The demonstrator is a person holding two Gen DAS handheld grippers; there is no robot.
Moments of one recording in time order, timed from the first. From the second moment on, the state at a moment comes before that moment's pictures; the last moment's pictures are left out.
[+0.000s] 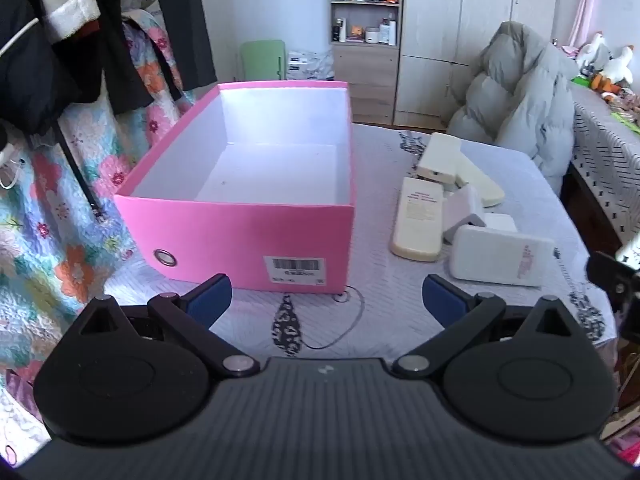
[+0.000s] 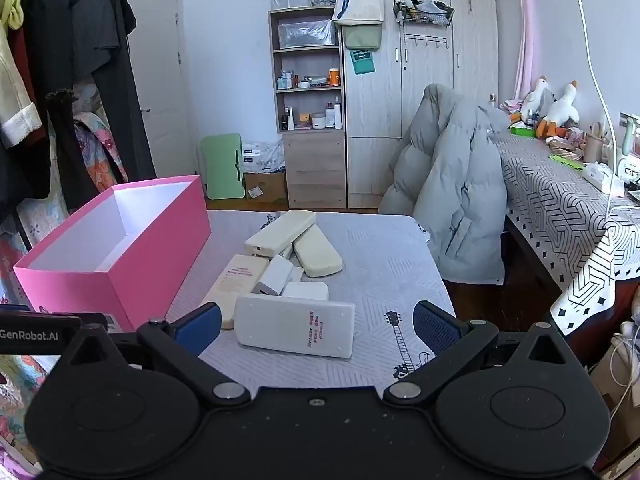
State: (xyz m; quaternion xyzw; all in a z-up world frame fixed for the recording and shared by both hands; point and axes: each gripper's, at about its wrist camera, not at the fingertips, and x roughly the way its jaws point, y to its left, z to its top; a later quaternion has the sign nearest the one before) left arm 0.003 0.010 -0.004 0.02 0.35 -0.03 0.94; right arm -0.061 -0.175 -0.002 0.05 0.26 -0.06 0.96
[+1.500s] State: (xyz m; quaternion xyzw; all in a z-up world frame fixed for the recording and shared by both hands) left arm -0.001 0.034 -0.008 0.01 0.30 -0.02 0.95; right arm -0.056 -0.171 -0.006 0.04 0.27 -0.06 0.96
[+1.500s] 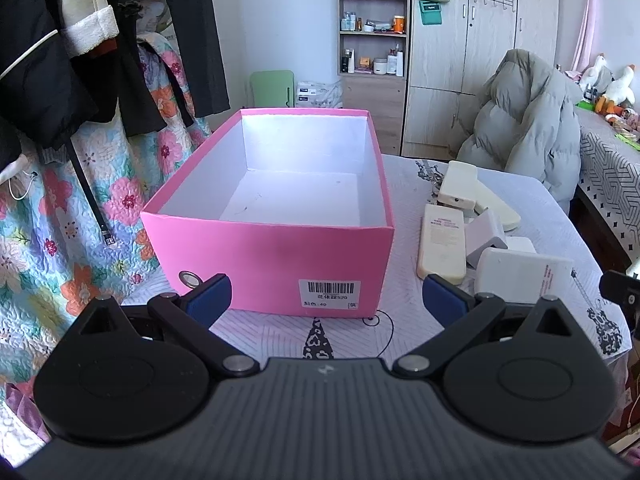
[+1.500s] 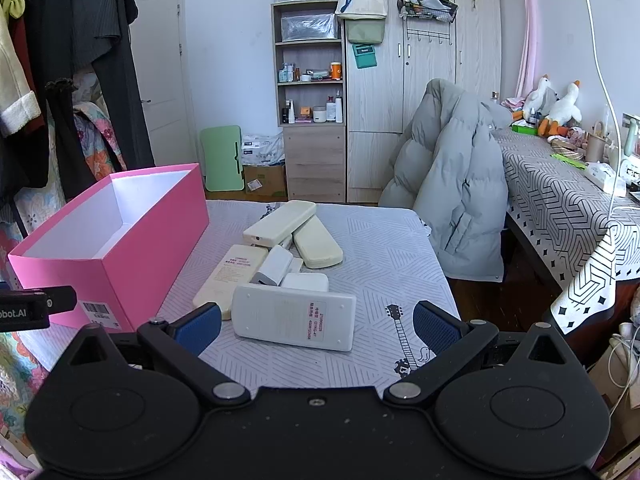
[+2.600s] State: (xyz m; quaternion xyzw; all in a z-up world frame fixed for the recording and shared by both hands) left arm -0.002 0.029 -0.013 0.02 0.31 -0.04 0.95; right arm -0.054 -0.170 -0.008 0.04 0.28 -0.06 0.96
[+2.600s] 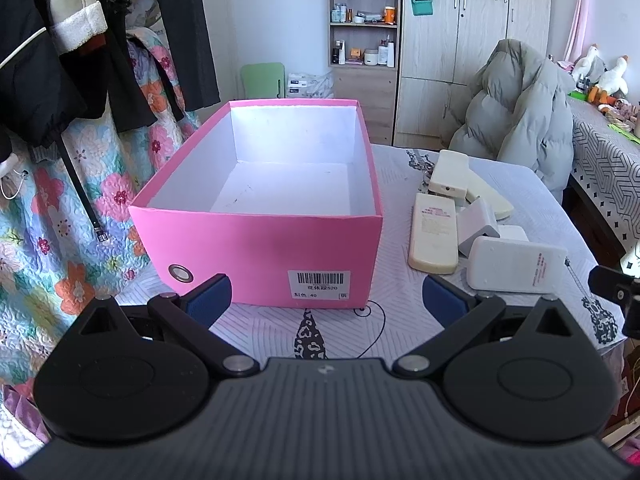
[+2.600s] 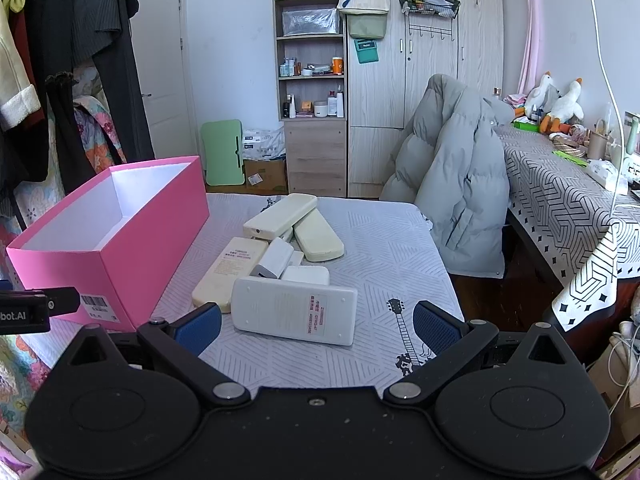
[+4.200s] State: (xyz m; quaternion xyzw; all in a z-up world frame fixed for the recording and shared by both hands) left arm 0.215 0.166 0.013 0.05 0.39 -0.03 0.92; right arm 0.138 -0.185 0.013 0.14 0.35 0.11 0.92
